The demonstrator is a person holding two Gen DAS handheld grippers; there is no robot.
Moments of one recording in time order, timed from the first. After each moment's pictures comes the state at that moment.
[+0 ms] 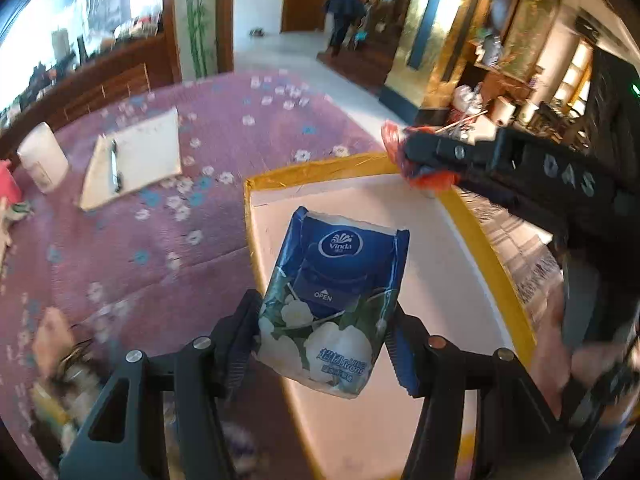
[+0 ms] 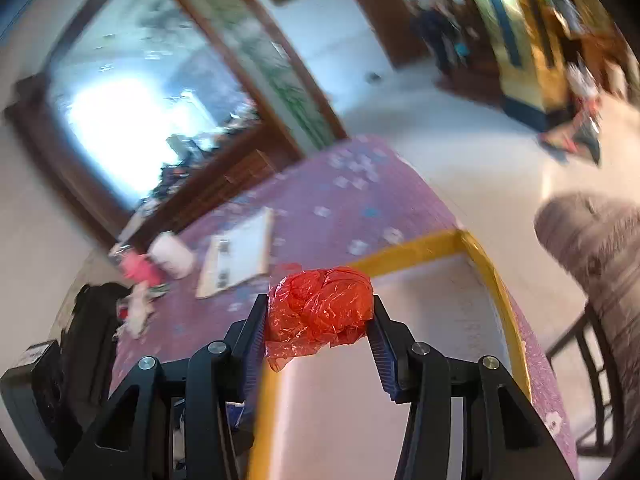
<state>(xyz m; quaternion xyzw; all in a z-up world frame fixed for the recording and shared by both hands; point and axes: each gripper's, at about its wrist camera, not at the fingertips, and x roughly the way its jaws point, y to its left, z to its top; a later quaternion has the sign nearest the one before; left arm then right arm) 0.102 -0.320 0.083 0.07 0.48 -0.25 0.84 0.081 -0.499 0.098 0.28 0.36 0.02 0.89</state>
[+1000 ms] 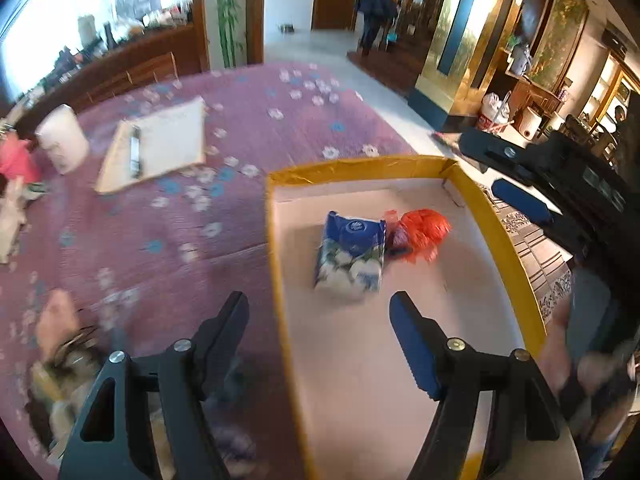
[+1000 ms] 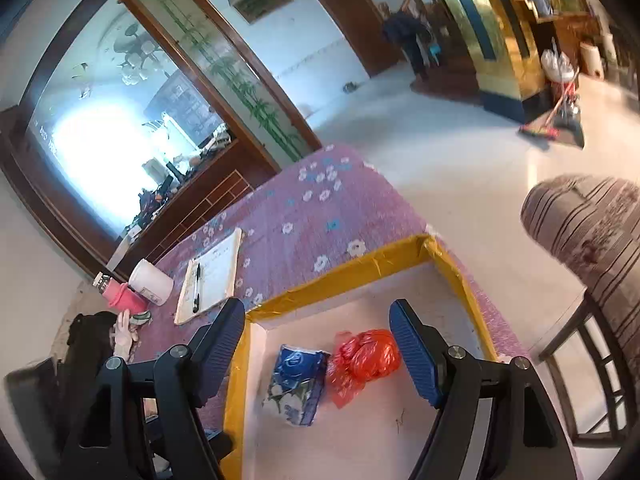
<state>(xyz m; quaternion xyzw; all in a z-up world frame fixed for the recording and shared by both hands) 0.087 -0.307 0.095 0.06 0.47 -0.20 0.86 0.057 -0.515 0.106 0.28 0.31 -0.01 0.91</state>
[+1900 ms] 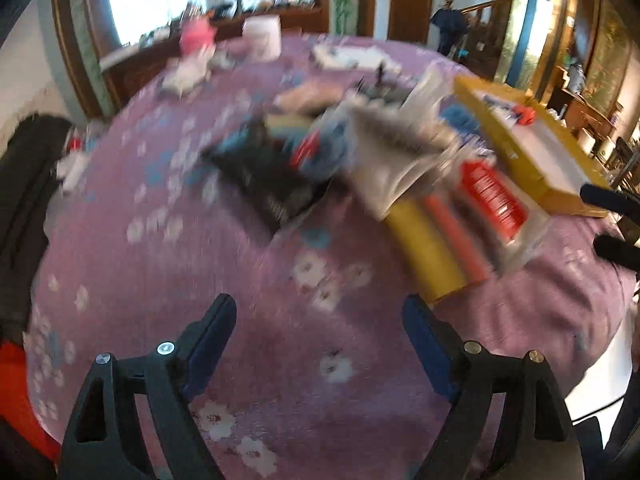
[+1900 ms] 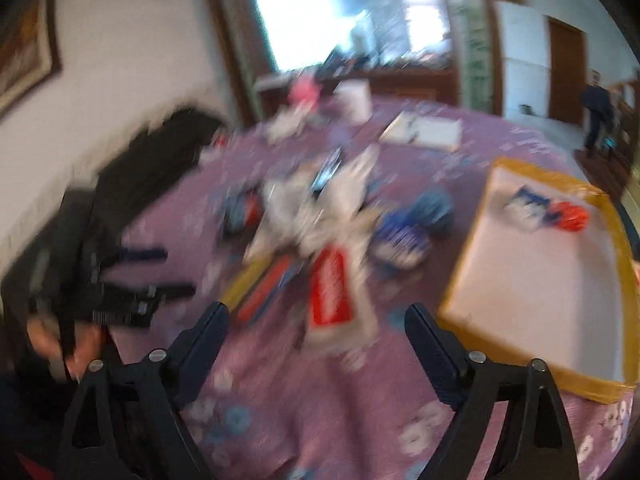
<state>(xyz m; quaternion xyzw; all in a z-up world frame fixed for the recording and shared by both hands) -0.107 -0.013 0.034 0.04 0.47 -0.08 0.88 -0.139 -0.243 0.066 -0.04 0.39 0.26 0.88</state>
